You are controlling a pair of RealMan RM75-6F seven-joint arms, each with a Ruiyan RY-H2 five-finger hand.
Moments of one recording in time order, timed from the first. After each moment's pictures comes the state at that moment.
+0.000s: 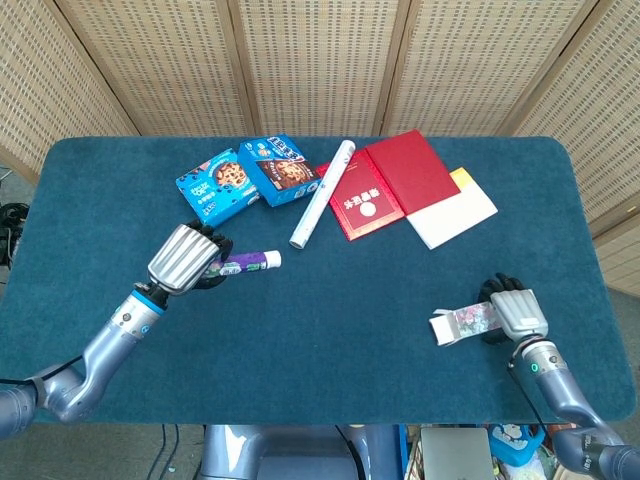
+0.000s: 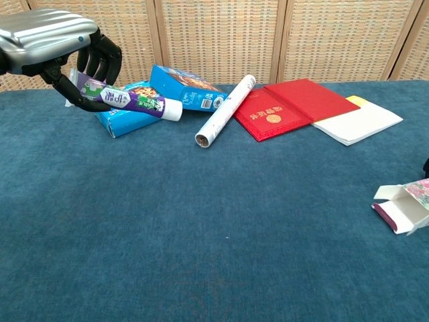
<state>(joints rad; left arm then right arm) -0.74 -1.33 -0.13 -1.54 1.44 1.12 0.32 0.46 -1.39 0.06 -1.20 -1.27 0.89 -0.09</state>
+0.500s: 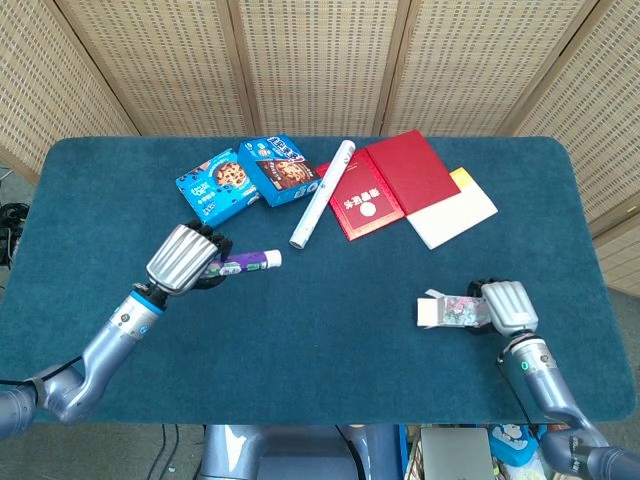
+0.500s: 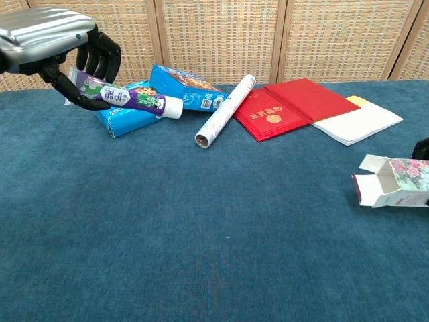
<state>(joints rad) -0.74 -1.33 -0.13 -1.53 1.47 1.14 0.29 0.45 -1.41 0.09 -1.25 -1.31 1.01 -0.07</state>
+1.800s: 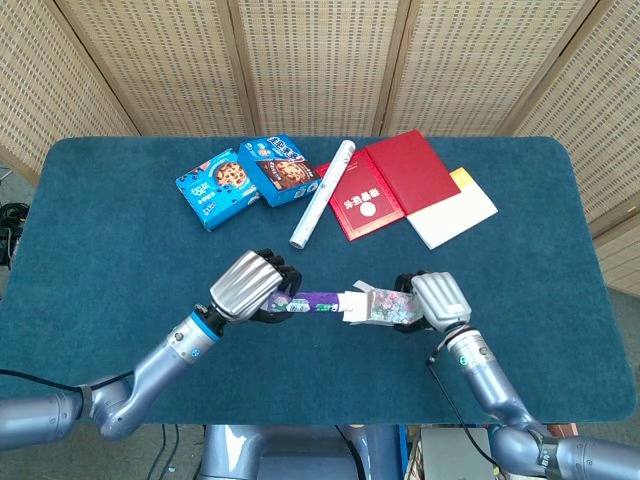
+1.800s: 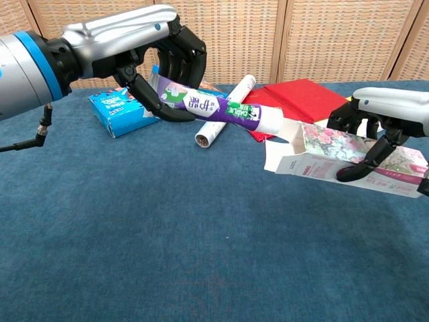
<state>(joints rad) -0.82 -1.44 -0.19 -1.72 1.44 1.06 0.25 0.59 -1.35 0.21 -1.78 -1.01 1.00 -0.40</state>
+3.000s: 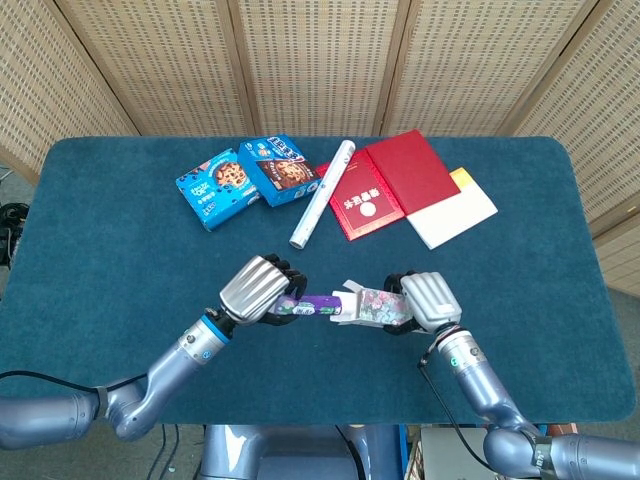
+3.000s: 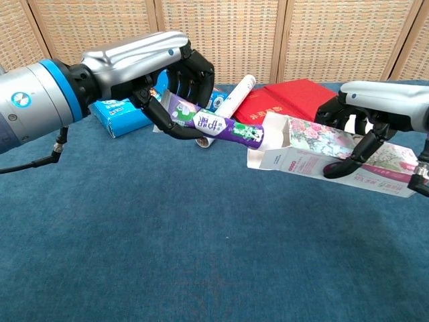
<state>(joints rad) -0.82 -1.53 -0.18 -1.65 1.42 1.07 0.26 0.65 -1.34 0.18 -1.84 -0.96 1.04 -0.41</state>
